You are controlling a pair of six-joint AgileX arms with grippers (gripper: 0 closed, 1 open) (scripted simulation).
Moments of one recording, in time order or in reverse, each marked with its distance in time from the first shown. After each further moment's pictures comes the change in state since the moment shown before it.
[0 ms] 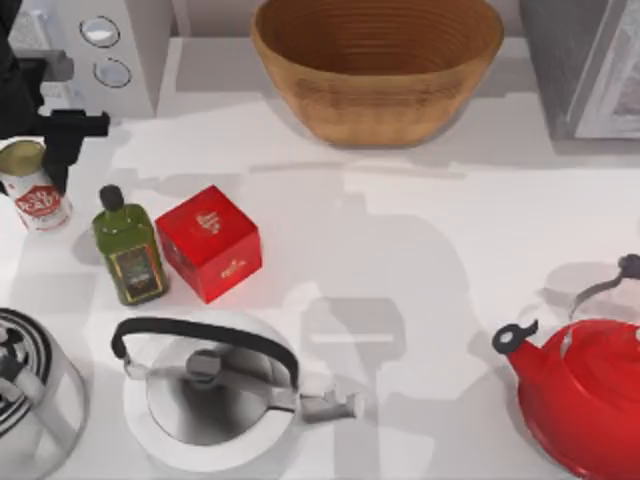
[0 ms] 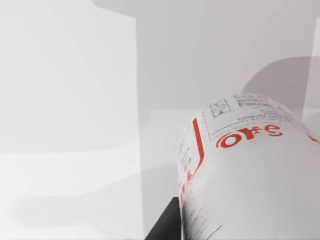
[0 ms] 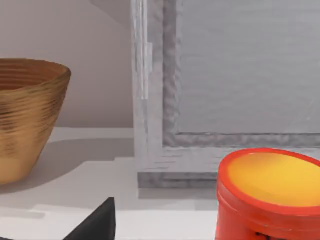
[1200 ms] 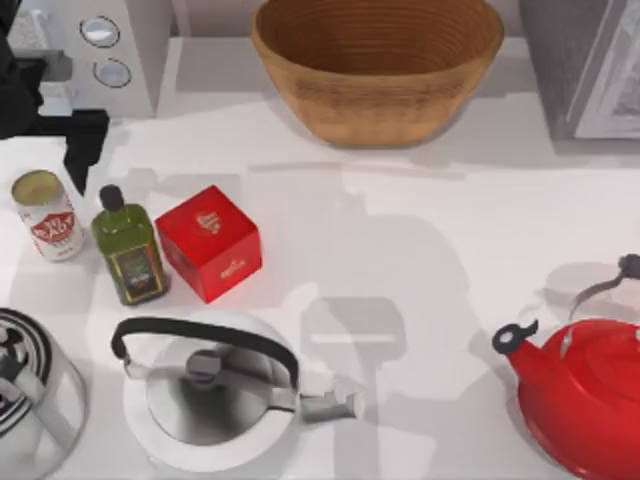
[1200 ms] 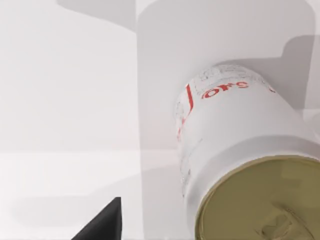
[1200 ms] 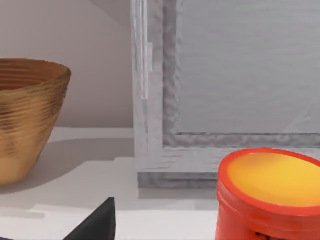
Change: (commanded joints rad) left arm 0.000 0.000 0.000 0.000 0.000 0.000; right arm 0.000 0.000 0.000 0.000 0.000 0.000
